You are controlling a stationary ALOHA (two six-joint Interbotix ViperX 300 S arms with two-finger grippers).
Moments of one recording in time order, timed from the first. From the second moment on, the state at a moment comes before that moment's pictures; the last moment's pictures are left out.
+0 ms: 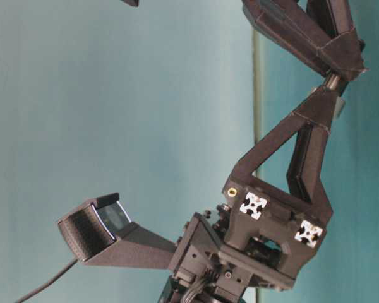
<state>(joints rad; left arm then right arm) -0.08 0.22 0.67 0.02 -0.54 -0.22 0.12 0.06 1.00 0.07 -0.64 0.23</state>
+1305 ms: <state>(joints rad) -0.08 0.25 0.60 0.02 -0.44 -0.21 0.12 0.08 0.99 0.07 -0.62 0.23</state>
